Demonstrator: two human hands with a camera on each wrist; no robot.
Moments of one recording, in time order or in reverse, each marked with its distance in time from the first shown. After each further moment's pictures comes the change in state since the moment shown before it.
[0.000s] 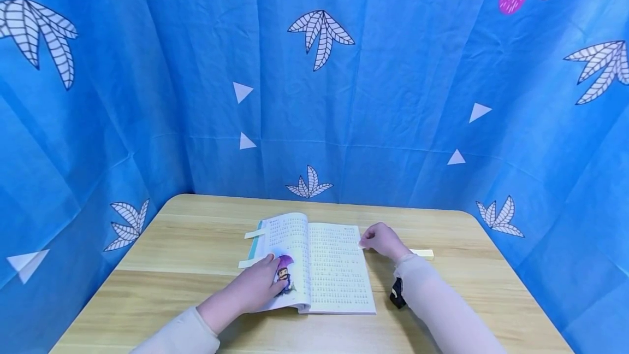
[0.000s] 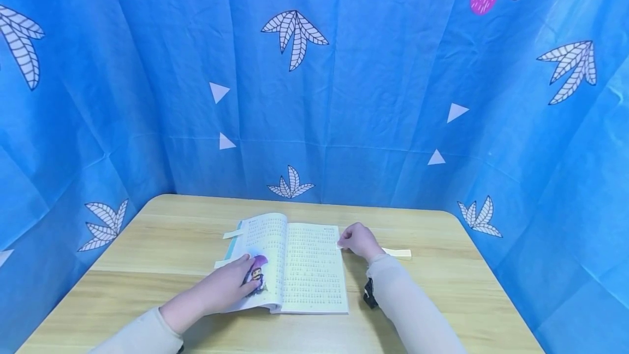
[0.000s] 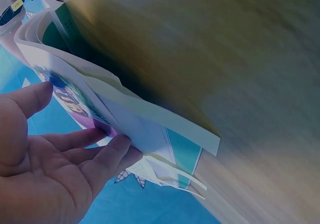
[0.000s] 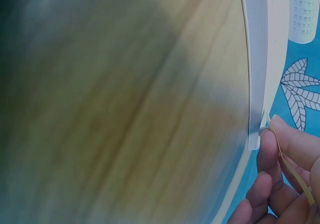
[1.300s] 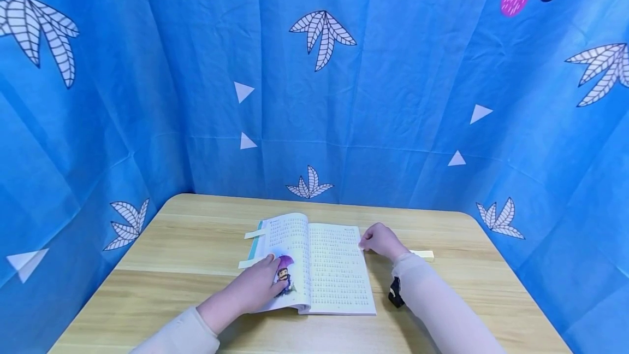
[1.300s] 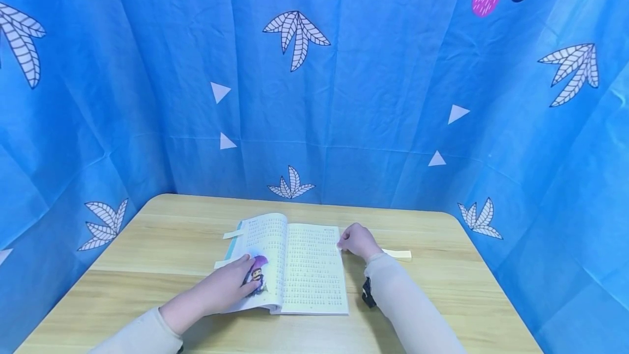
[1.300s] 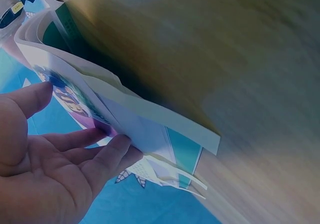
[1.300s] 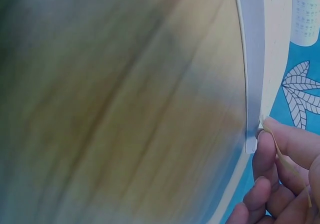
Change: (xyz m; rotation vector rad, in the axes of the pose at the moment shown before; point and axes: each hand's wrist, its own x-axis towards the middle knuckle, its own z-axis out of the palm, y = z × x) left_hand 0.000 0.000 0.000 0.008 0.020 0.026; right_hand 0.003 -0.005 0.000 -0.052 -0.016 0.014
